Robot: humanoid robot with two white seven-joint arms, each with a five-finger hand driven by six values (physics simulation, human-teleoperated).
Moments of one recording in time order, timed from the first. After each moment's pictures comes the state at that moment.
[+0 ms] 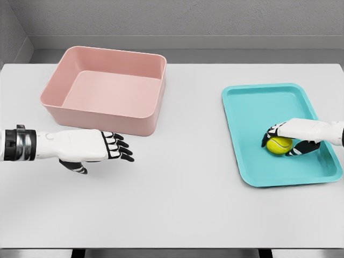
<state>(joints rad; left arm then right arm) -0.56 0.98 -0.76 -1.76 -0.34 -0.61 -0.55 -0.60 -1.02 0.82 -1.38 0.15 -0.52 0.53</state>
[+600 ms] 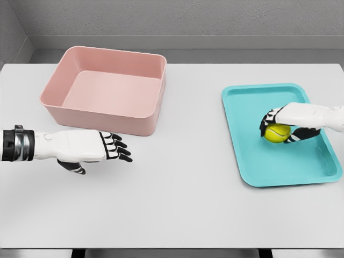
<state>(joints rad) -0.56 0.99 -0.76 -1.76 -0.34 -0.61 -0.55 -0.67 -1.03 0.80 -1.45 0.14 -0.57 0.53</state>
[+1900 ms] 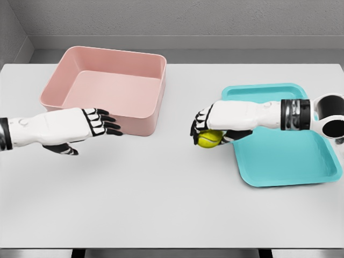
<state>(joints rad) -0.50 1.06 -0.64 -1.76 -0.34 -0.61 -0.38 -0.74 -0.76 0.82 -1.61 0.14 -0.60 0.61</state>
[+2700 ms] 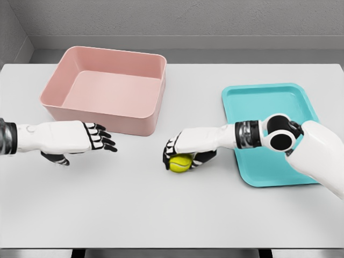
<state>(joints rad) -0.53 1.03 -0.65 -1.76 -0.36 -0.61 -0.60 -0.74 -0.56 0.97 -1.44 0.17 -0.58 0.61</state>
